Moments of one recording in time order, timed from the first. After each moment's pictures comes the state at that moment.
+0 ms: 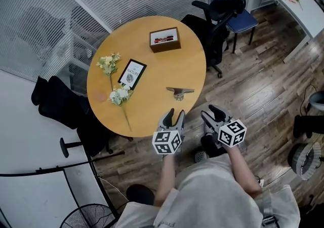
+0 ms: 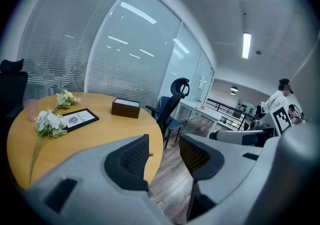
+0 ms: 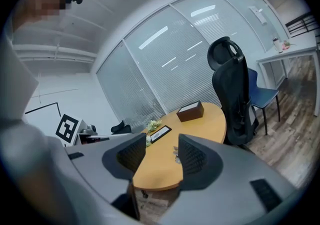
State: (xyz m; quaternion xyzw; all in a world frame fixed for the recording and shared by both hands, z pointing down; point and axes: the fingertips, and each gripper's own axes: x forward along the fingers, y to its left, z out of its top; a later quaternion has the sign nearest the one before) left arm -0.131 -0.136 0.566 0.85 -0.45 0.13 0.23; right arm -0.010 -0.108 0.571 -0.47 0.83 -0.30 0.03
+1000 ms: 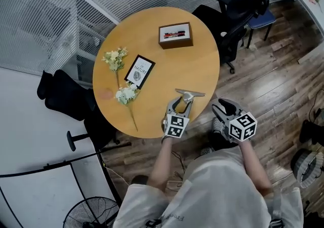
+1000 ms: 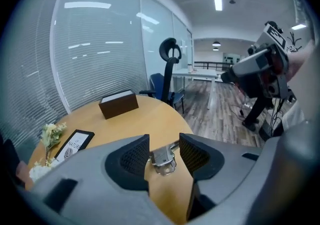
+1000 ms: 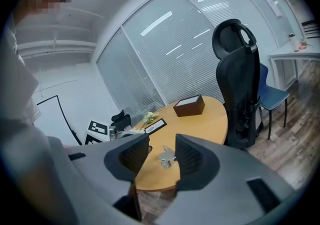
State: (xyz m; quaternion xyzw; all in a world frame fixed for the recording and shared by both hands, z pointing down) left arm -0.121 -0.235 0.669 0.86 -0.37 0.34 0.09; right arm 0.013 -0.192 0.597 -0.43 0.85 -0.31 -0.04
